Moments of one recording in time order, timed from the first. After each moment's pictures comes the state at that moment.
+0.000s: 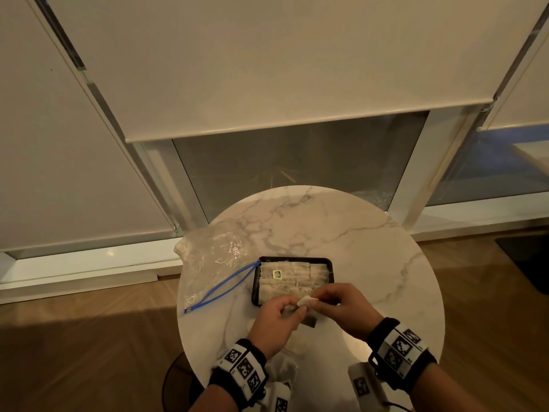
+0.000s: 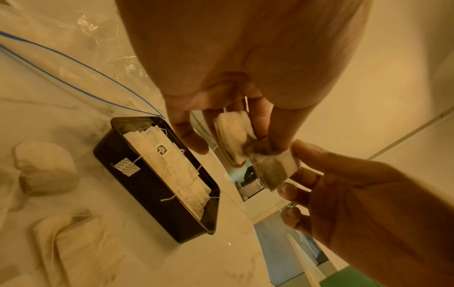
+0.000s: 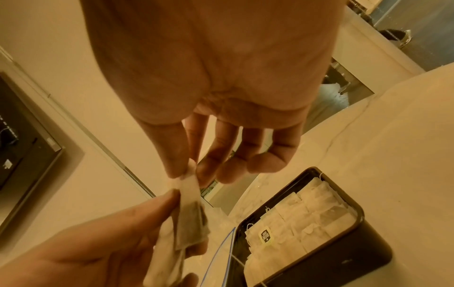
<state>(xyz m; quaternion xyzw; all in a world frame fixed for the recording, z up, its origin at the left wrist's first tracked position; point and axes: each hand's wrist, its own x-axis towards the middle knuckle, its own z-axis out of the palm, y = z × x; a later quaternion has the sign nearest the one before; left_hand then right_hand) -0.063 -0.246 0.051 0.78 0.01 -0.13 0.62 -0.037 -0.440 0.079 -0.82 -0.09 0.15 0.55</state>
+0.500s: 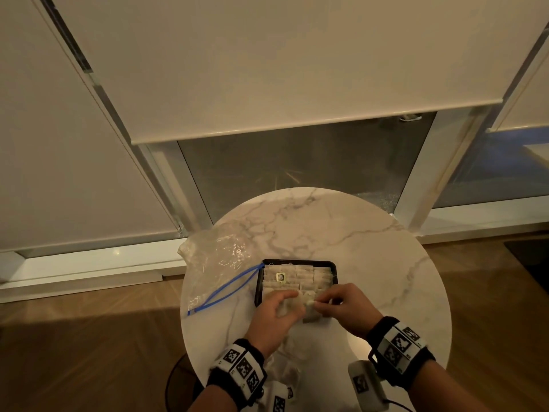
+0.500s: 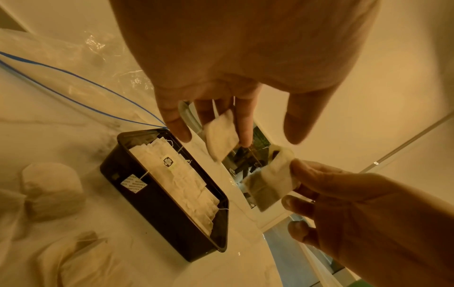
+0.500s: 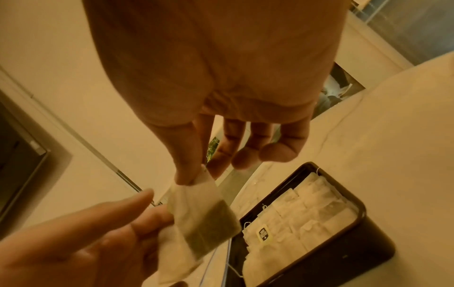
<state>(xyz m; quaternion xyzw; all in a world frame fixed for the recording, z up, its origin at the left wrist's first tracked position) -0.054 -0.237 0.051 0.82 0.03 -0.10 0.57 -0.022 -0.439 0.073 -0.85 -0.08 0.16 0.49</state>
